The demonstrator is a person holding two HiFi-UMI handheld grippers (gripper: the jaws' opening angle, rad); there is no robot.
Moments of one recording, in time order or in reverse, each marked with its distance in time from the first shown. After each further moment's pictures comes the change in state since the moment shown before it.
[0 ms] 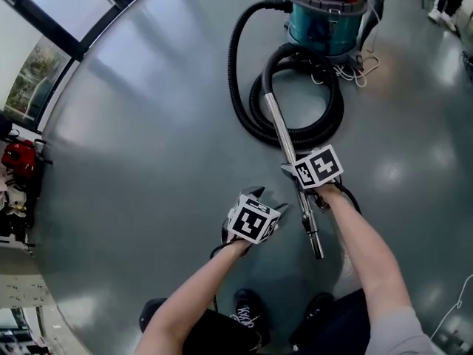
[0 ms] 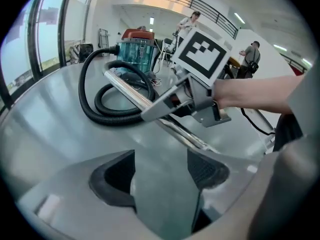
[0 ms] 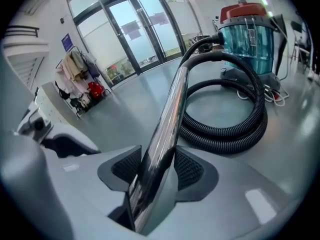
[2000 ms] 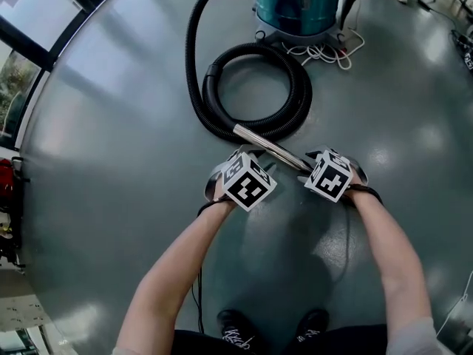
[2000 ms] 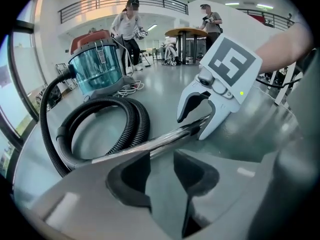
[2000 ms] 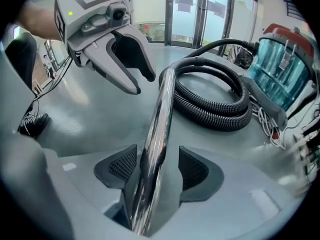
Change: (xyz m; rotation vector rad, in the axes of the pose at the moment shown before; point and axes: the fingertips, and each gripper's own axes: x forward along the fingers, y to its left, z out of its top) left arm 0.137 0.049 0.082 0.492 0.011 0.016; right arm 0.016 -0.116 -0.091 -0.549 0.235 -0.097
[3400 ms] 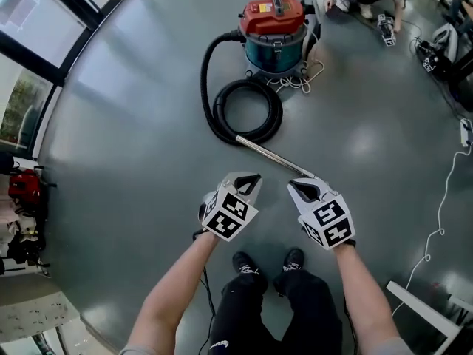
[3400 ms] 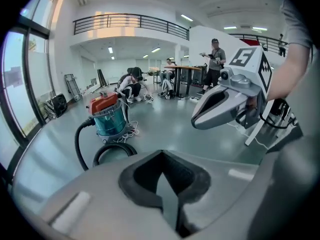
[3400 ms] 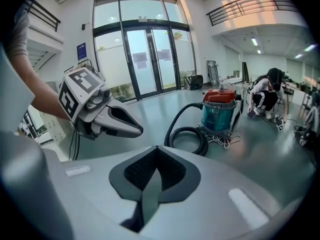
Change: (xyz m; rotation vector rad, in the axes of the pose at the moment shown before) left arm -0.393 -0.083 0.199 -0.083 -0.202 -0.059; right arm -0.472 0.114 0.172 0.490 -0.452 -0.155
